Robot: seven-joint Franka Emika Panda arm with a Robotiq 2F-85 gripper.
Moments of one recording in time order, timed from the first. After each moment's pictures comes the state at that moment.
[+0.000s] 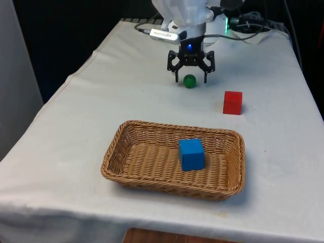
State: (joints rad) arm 0.34 0.24 -0.38 -2.64 0.31 2.80 -0.35
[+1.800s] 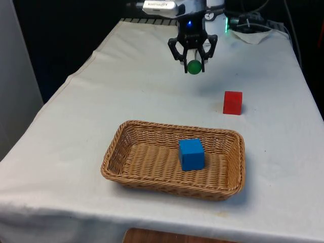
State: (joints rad) arm 0.34 0.10 -0.42 -2.49 0.26 2.59 -0.34
